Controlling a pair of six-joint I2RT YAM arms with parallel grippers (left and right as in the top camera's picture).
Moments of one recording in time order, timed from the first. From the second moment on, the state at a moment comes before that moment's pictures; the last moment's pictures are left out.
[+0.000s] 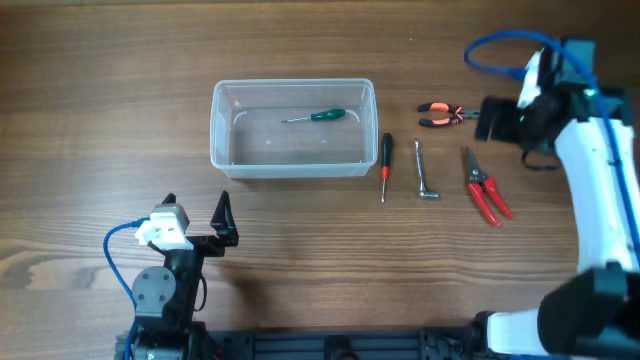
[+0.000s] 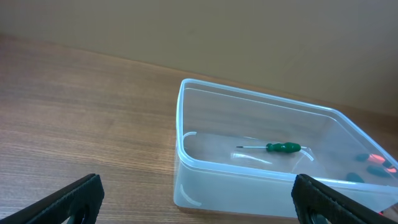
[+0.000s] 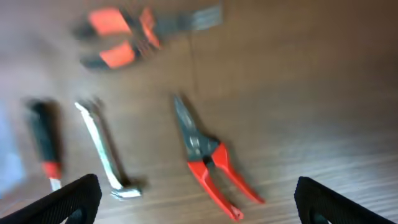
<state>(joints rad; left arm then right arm) -0.07 0.04 0.04 -0.14 0.01 -0.26 -0.13 1.61 1.34 -1.03 0.03 0.09</state>
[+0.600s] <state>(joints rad) -0.07 0.04 0.04 -0.14 0.01 -0.26 -0.14 1.76 1.05 -0.96 -0.04 0.03</state>
